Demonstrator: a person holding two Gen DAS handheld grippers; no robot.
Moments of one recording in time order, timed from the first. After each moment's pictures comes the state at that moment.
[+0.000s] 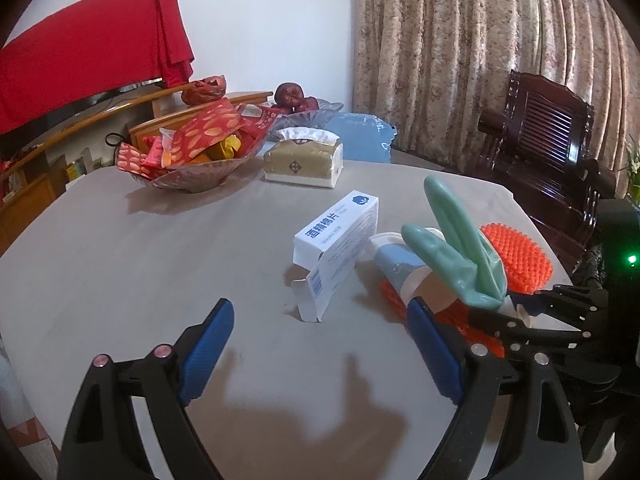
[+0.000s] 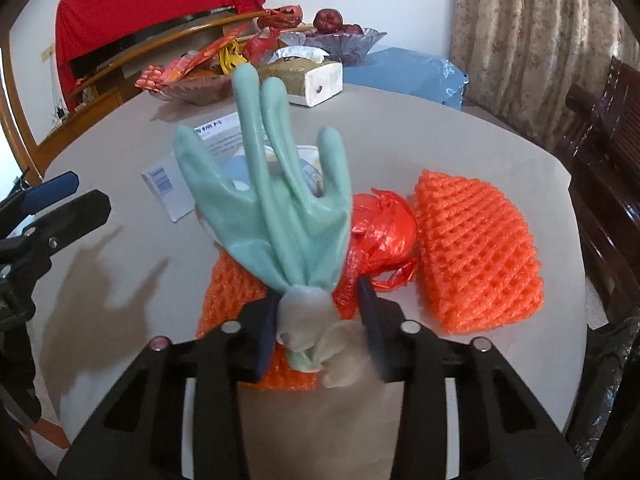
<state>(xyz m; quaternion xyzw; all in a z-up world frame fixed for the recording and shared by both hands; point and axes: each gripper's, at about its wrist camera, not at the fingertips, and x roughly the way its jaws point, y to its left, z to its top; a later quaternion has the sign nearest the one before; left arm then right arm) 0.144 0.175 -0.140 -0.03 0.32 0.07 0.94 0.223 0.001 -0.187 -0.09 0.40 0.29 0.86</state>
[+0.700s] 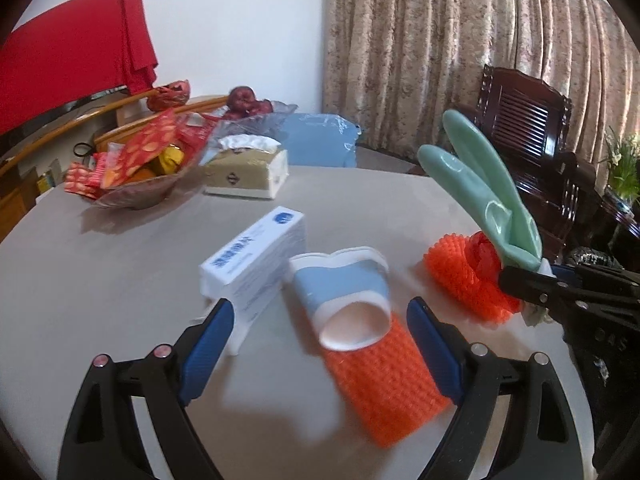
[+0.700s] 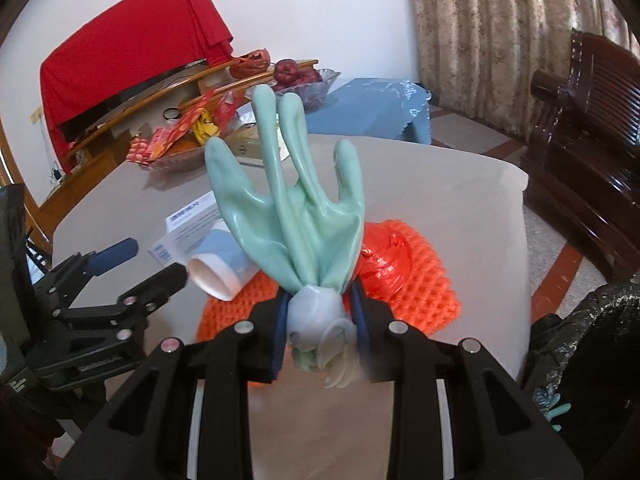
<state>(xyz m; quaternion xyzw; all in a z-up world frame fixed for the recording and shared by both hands) 0.190 0.124 -0.144 -0.02 0.33 0.02 0.94 0.229 -0.061 -0.139 -0.01 0.37 0.26 0.89</state>
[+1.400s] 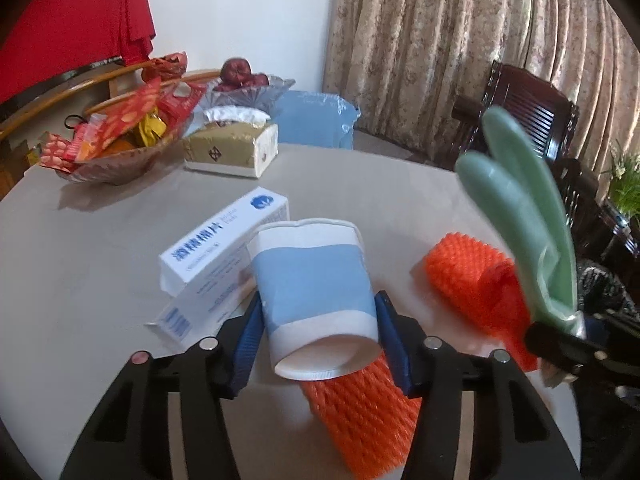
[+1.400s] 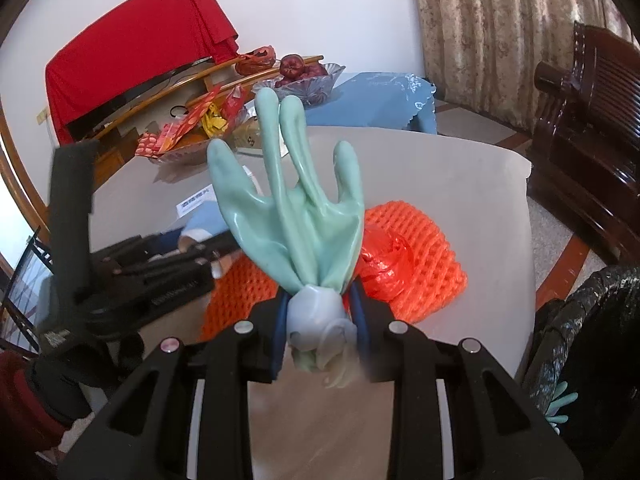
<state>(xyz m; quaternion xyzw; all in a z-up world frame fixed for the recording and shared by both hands) 0.211 0.126 -0.156 -0.06 0.35 0.02 0.93 0.209 -0.063 -0.140 -0.01 0.37 0.28 0.88</state>
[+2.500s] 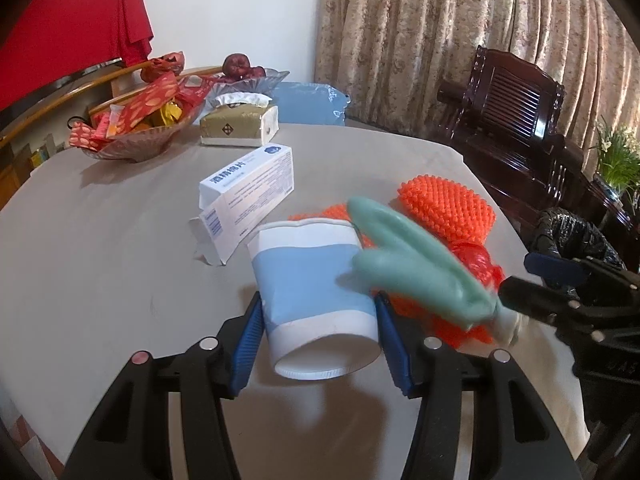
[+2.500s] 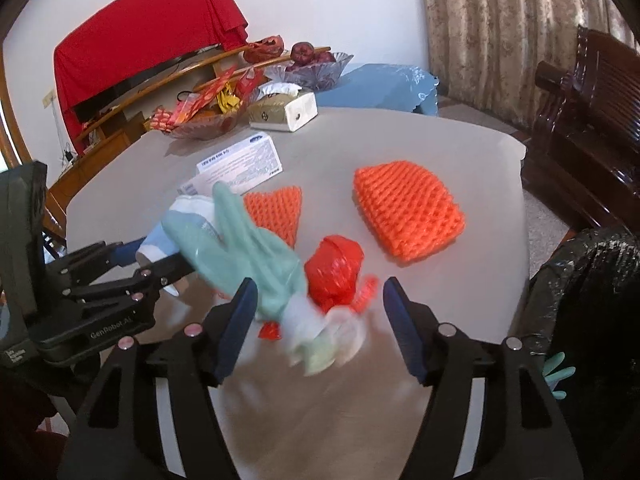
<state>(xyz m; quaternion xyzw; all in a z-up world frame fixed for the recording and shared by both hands) 0.137 0.120 -0.161 -0.04 0.37 0.01 0.93 0.166 -0.072 -0.149 -0.03 0.38 0.28 0.88</state>
